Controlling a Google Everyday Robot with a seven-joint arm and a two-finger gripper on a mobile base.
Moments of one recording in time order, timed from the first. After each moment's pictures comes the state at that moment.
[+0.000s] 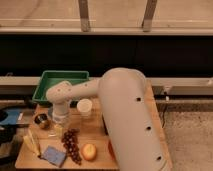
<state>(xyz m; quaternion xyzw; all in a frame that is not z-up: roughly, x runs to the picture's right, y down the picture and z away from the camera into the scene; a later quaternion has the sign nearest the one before) -0.227 0.231 0.804 -0.50 0.02 0.16 0.85</state>
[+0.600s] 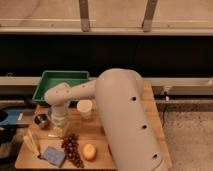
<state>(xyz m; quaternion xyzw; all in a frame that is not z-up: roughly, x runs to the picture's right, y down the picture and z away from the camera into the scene) -0.231 0.239 0.807 -0.50 0.03 0.15 0.85</state>
